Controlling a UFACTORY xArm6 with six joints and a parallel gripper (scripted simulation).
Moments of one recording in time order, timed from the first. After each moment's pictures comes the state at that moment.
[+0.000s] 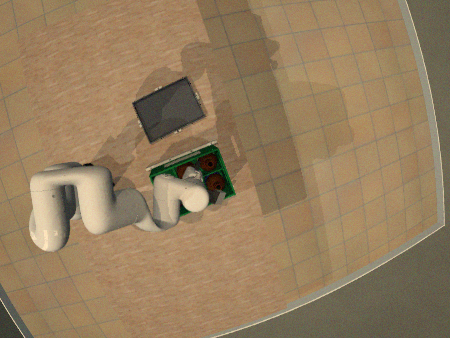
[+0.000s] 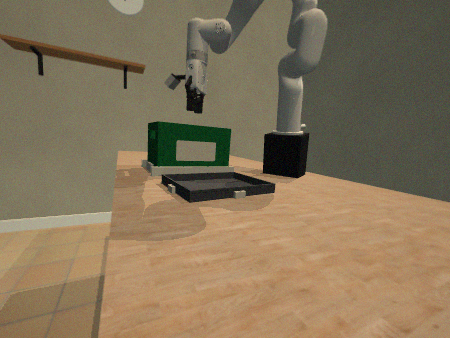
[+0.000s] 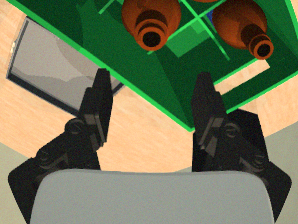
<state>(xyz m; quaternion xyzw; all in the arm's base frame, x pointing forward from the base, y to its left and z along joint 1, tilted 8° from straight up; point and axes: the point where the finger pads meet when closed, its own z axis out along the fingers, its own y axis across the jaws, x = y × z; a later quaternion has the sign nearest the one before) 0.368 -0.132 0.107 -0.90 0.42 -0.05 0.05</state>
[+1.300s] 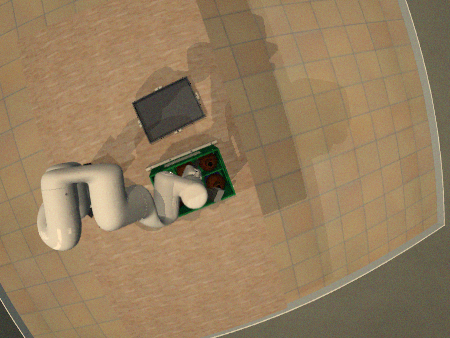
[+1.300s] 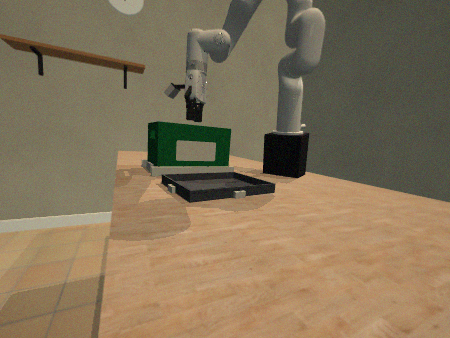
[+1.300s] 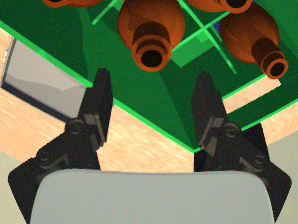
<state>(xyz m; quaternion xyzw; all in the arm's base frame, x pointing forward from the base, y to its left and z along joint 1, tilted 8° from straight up) 0.372 -0.130 0.075 -0.90 0.43 -0.05 0.05</state>
